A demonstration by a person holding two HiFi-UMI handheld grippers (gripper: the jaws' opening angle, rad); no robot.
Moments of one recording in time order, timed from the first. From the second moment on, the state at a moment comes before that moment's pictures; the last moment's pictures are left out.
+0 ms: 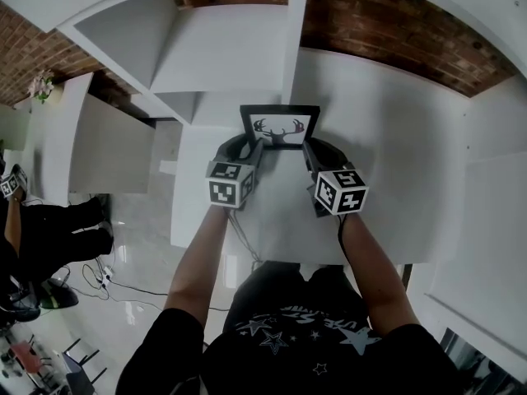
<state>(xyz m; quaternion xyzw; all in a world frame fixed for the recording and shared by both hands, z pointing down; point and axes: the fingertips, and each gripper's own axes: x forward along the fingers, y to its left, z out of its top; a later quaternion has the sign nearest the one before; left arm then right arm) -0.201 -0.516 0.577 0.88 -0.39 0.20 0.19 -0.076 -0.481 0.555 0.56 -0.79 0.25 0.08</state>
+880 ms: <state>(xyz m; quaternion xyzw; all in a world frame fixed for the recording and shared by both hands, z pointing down) -0.207 -0.525 0.583 0.87 -0.41 0.20 0.19 -0.085 -0.477 0.564 0.55 -0.79 0.25 0.10</state>
